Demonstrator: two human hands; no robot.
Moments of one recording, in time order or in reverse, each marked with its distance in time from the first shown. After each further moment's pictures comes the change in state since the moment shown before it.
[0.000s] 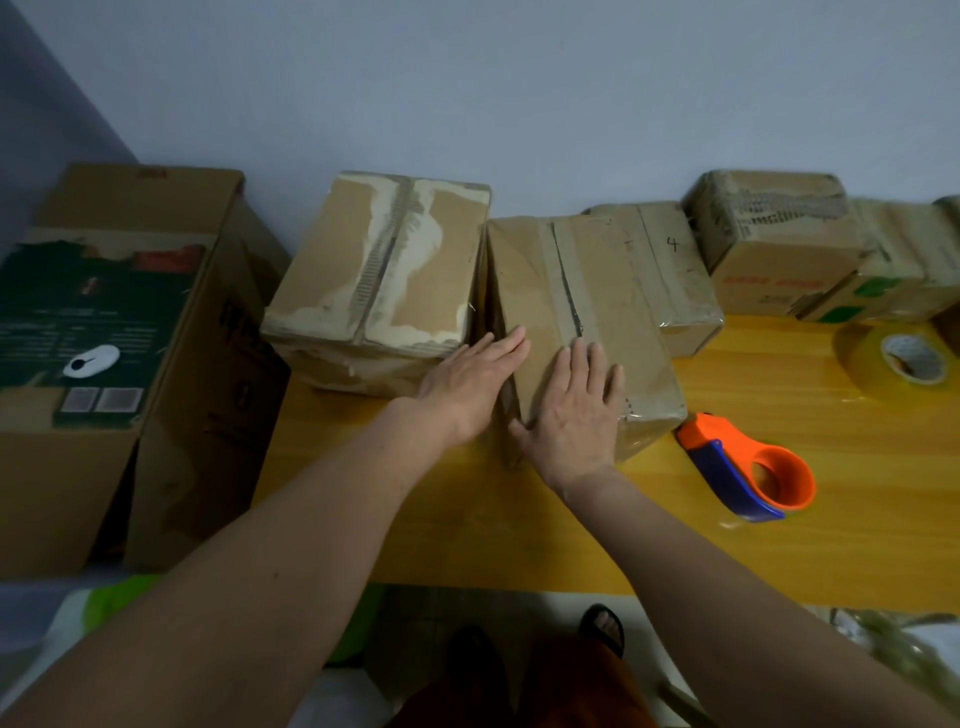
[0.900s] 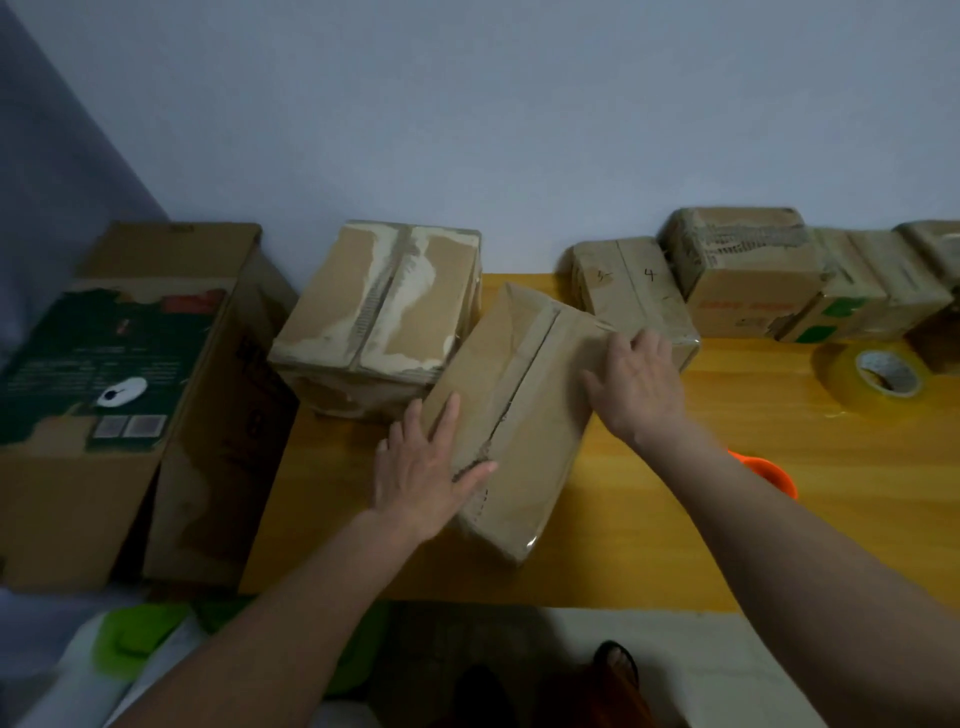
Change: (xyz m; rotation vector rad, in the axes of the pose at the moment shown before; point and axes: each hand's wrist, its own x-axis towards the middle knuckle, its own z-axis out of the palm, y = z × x) left_hand -0.066 -0.007 0.054 0.139 0.171 -0.346; right_hand 0.020 0.076 -0.063 0.172 0.094 0.074
